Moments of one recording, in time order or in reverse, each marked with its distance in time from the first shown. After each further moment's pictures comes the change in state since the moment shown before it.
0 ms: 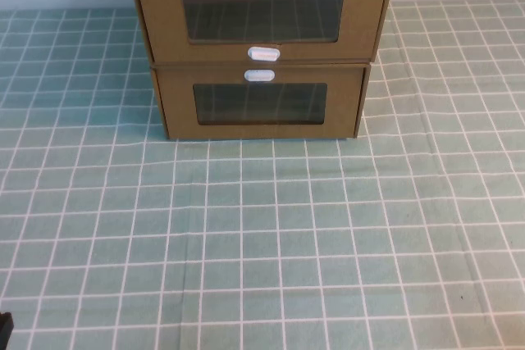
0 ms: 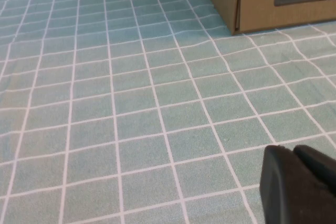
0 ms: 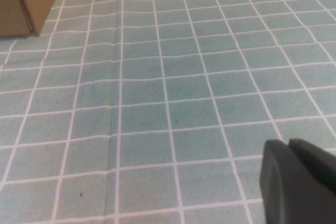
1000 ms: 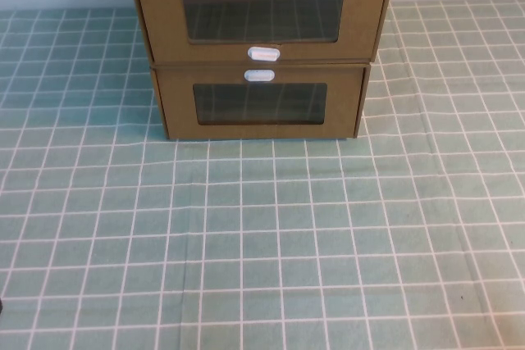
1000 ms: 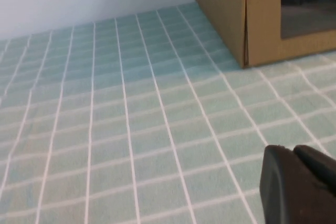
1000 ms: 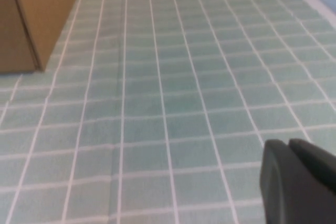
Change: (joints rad) right arm 0.000 0.000 0.000 -0.002 -0.082 0.000; left arm 0.000 0.000 0.000 0.064 -0.095 -0.003
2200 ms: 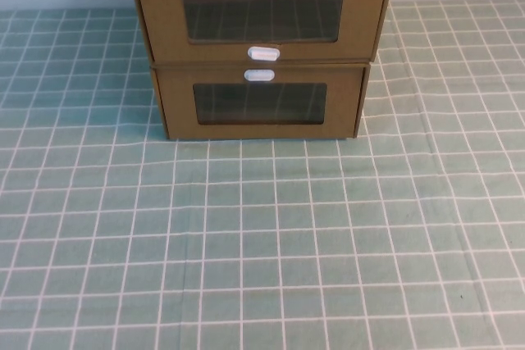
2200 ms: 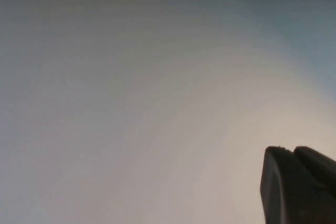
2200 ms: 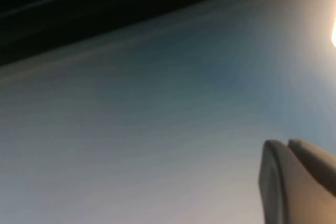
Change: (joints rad) right arm 0.000 0.097 -0.710 -0.053 -0.683 0.328; left arm 0.000 0.068 -0.474 0.058 -0.674 -0.185
